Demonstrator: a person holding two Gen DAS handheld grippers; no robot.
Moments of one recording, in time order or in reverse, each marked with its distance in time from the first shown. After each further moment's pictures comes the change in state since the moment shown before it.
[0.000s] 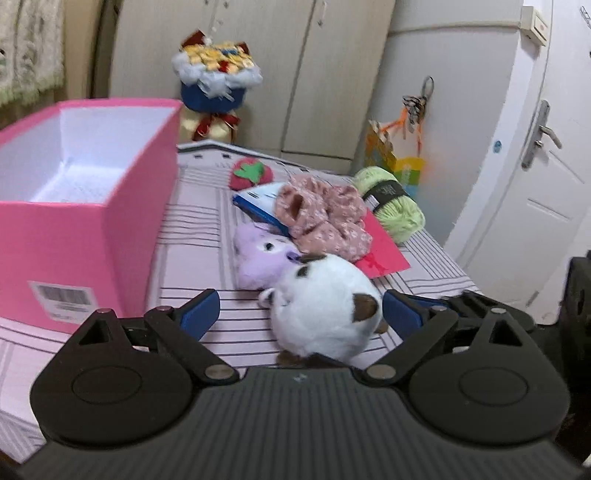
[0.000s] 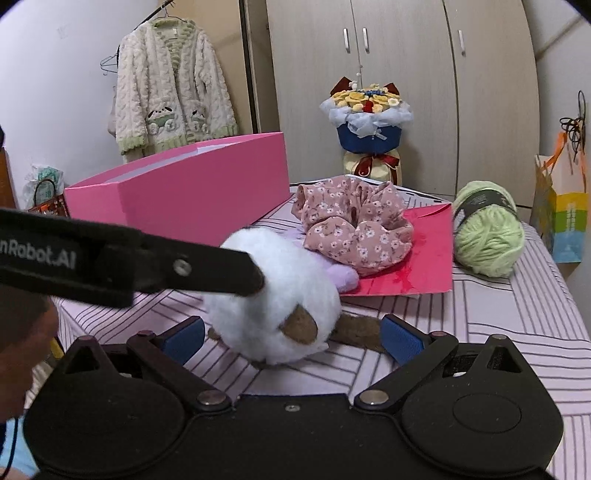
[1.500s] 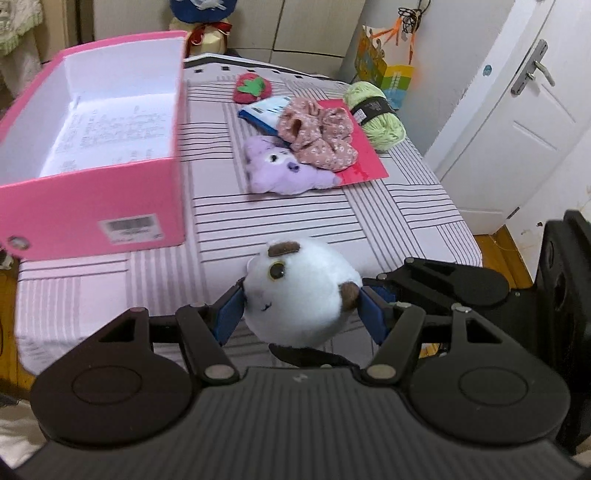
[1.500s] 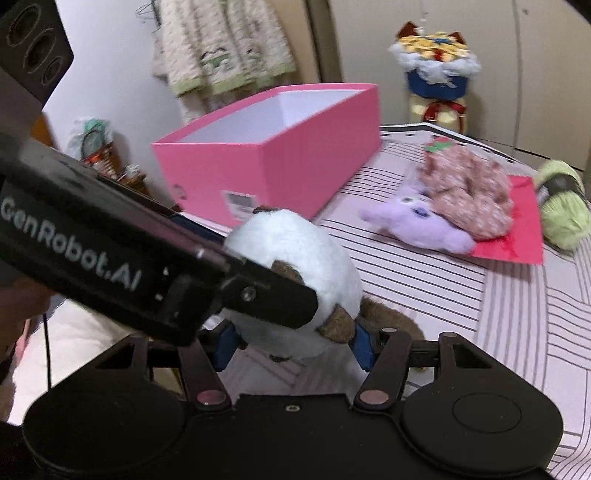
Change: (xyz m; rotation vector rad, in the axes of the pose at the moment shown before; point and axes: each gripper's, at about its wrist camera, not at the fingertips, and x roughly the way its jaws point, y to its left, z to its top) left arm -0.078 0.019 0.029 -0.010 0.400 -0.026; right arm -0.025 0.088 0.035 -0.022 0.270 0.158
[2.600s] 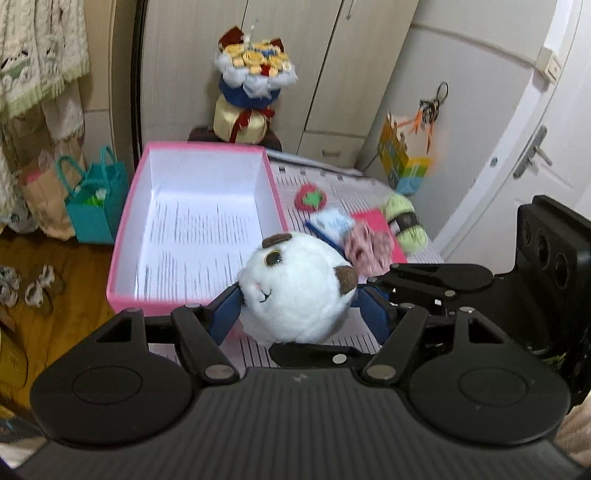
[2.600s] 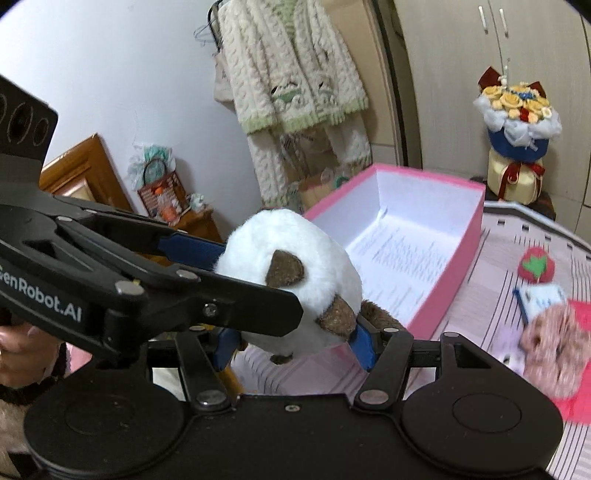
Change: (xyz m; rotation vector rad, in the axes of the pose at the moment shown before) left arm -0.122 0.085 0.065 -0.028 -0.211 0.018; right arm 0.003 0.051 0.139 -0.032 -0.071 0.175
